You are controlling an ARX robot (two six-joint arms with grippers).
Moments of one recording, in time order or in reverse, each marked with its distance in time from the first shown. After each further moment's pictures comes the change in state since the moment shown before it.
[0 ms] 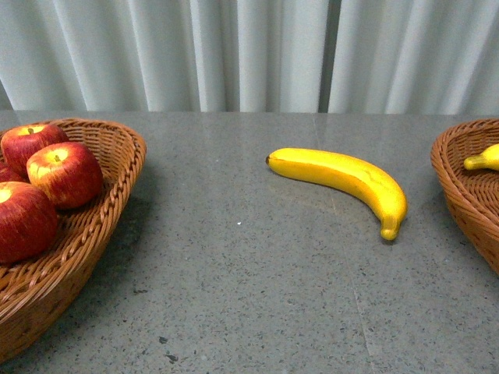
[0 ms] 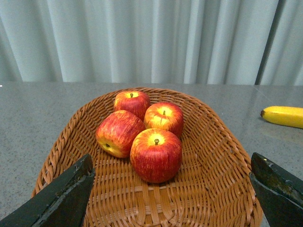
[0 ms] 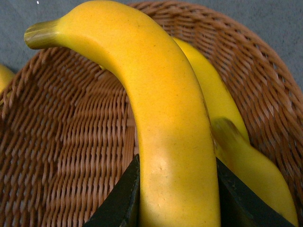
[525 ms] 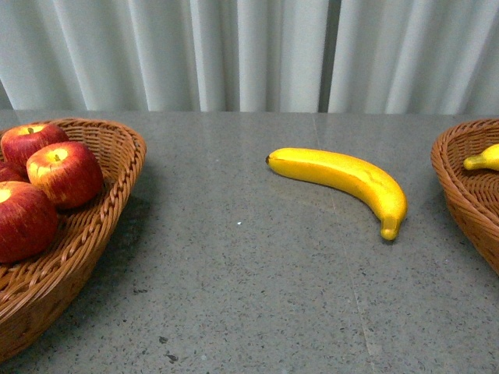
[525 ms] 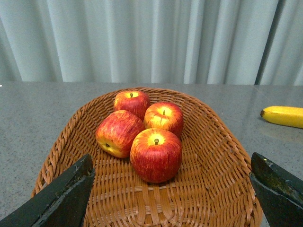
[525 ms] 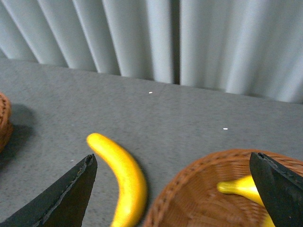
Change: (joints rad) left arm 0.000 0.000 0.000 0.000 0.000 0.000; right arm 0.369 -0.032 0.209 0.062 0.057 0.119
